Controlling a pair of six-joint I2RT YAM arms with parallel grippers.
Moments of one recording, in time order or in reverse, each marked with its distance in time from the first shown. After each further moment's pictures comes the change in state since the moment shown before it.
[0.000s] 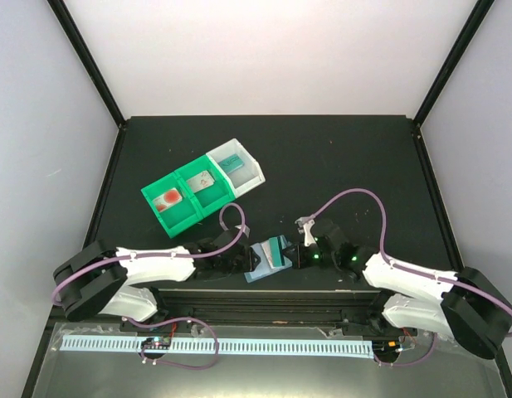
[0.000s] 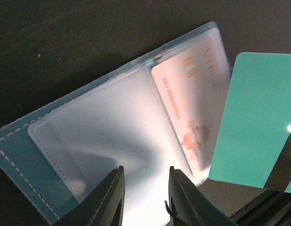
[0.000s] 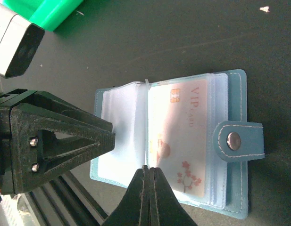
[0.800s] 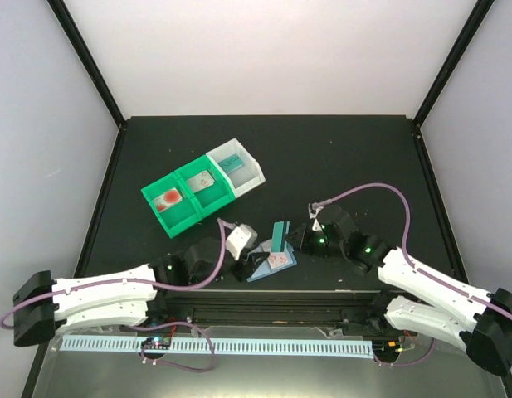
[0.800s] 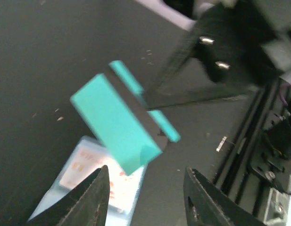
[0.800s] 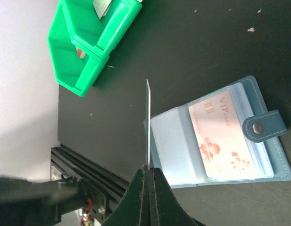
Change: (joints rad) left arm -0.145 -0.452 -0.031 0.051 -0.155 0.608; right arm -0.005 -0.163 0.219 -0.330 0.060 0.347
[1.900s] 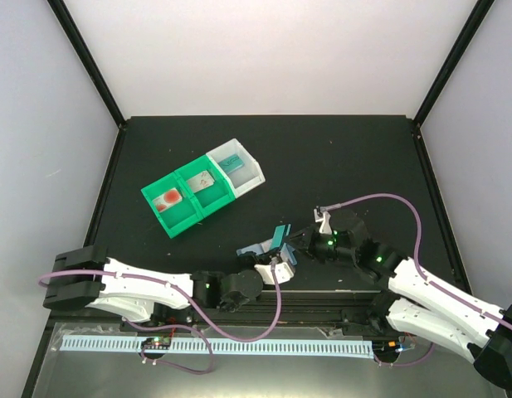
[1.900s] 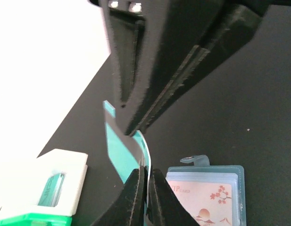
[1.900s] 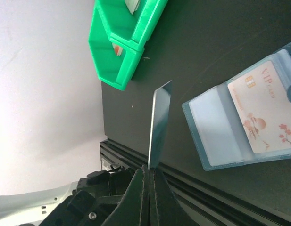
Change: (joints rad) left arm -0.368 0.358 0.103 0.235 -0.665 0.753; right arm -0.003 -0.132 -0.057 0.073 -0.108 0.222
